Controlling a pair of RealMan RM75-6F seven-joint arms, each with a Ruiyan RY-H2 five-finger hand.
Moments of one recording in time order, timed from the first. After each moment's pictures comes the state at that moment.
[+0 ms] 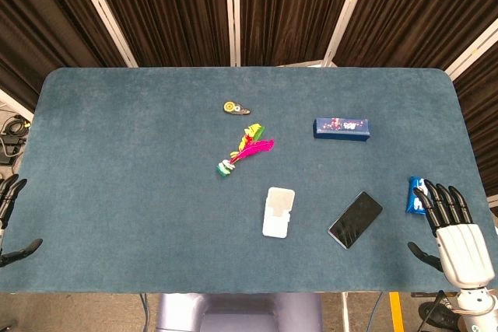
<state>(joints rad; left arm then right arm) -0.01 -0.96 -0.01 -1.80 1.58 1.57 0.07 0.05 -1.10 0.03 -1.65 -1.70 1.62 -0.07</state>
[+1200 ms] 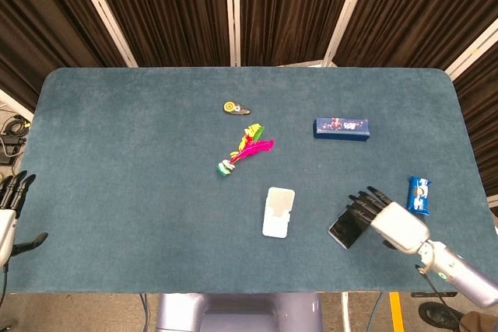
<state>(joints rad) -0.06 -1.02 -0.04 -1.79 1.45 1.47 0.19 0.45 -1.24 -0.12 -1.07 -2.02 1.22 0.15</state>
